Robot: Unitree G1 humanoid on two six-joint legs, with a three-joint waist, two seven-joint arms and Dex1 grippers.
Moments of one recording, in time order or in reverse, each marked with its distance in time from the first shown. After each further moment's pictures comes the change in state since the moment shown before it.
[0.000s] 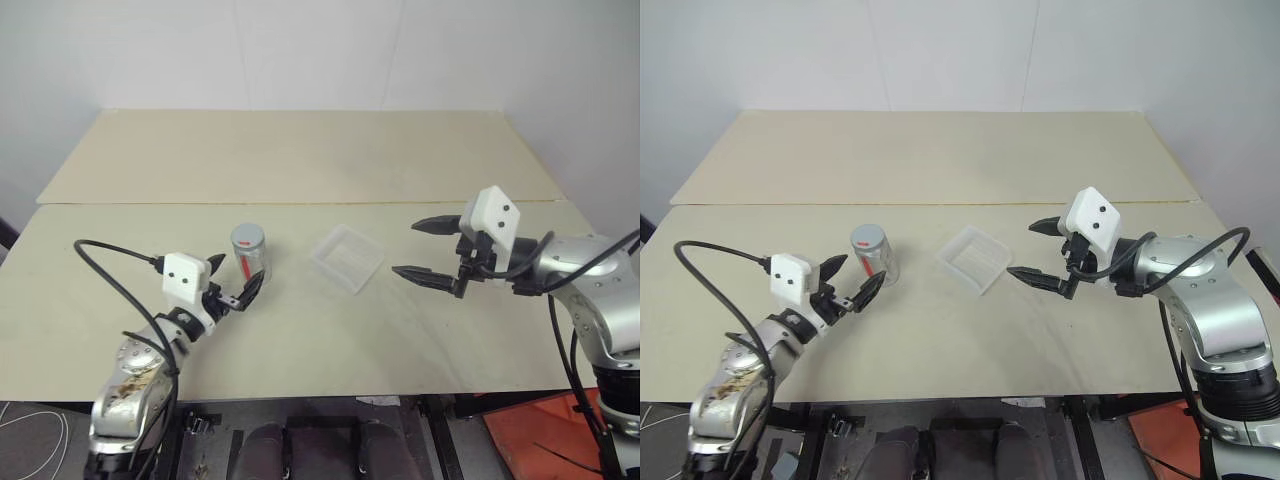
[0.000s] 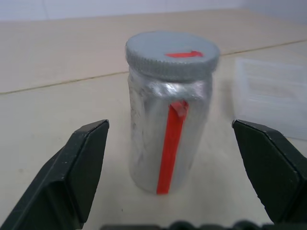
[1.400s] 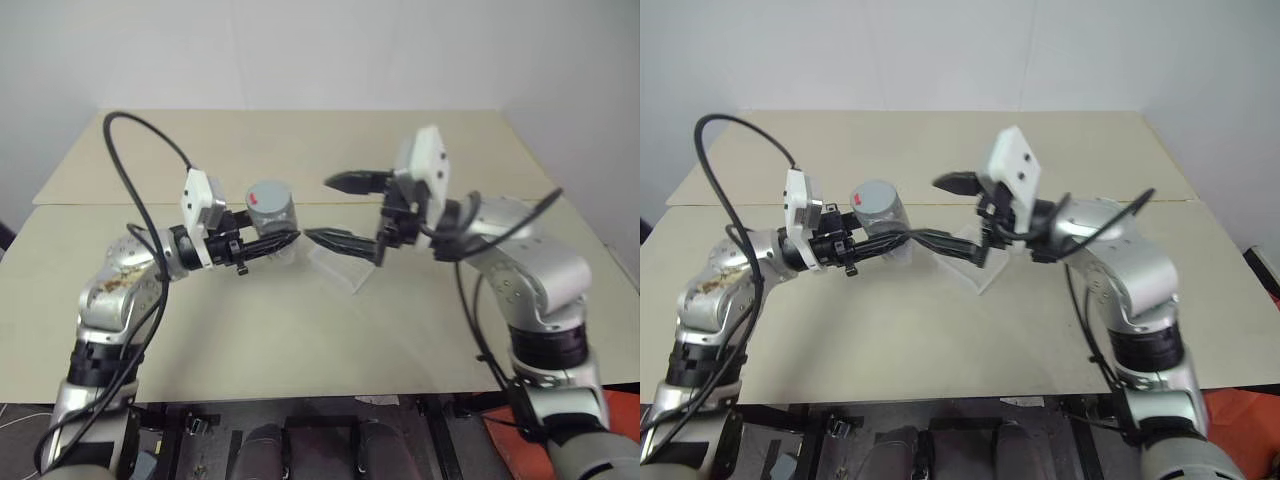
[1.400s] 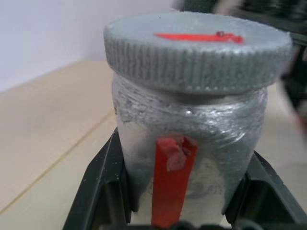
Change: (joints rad) left arm -0.546 0.266 -0.097 0.340 -0.271 0.034 -0.755; right arm -0.386 0.425 0.174 0.023 0.111 0.114 -0.158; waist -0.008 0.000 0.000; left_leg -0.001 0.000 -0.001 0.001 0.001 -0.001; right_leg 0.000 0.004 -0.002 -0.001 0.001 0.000
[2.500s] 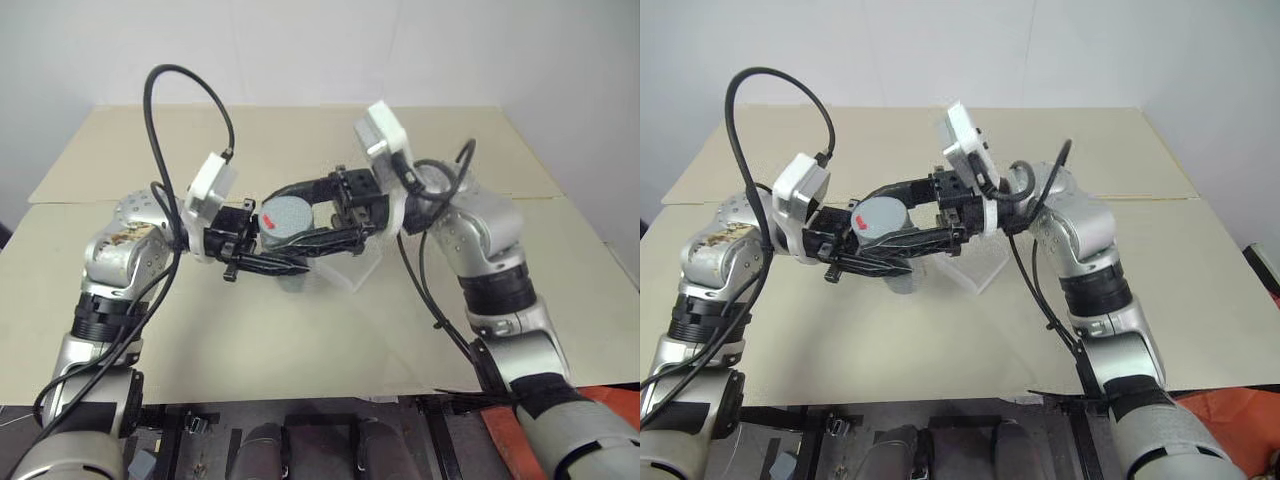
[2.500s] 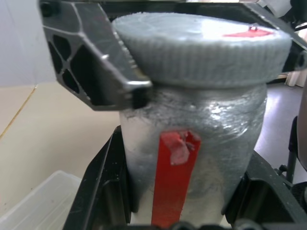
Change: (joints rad) left arm -0.164 0.051 -0.090 0.074 -0.044 0.037 -0.437; right arm -0.214 0.092 0.064 0.474 0.075 -0.204 0.601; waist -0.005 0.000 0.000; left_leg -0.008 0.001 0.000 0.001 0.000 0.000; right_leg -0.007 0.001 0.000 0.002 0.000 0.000
